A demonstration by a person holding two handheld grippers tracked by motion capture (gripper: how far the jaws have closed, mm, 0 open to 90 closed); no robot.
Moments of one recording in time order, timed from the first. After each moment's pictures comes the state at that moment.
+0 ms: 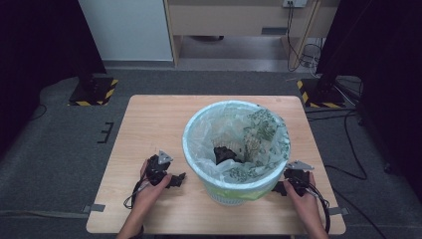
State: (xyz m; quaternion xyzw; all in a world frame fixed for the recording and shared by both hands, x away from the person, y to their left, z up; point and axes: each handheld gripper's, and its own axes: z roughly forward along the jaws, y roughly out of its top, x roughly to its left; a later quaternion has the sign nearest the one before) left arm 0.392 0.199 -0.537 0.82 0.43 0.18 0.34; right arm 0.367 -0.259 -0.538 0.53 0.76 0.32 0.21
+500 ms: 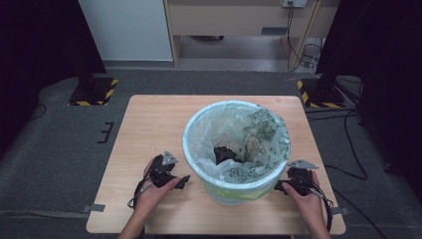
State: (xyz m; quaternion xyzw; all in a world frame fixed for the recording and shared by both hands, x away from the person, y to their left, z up) left arm 0.383 0.184 -0.518 0.84 0.39 0.15 0.34; right arm 0.363 -0.265 -0.524 0.53 0.75 0.33 0.21
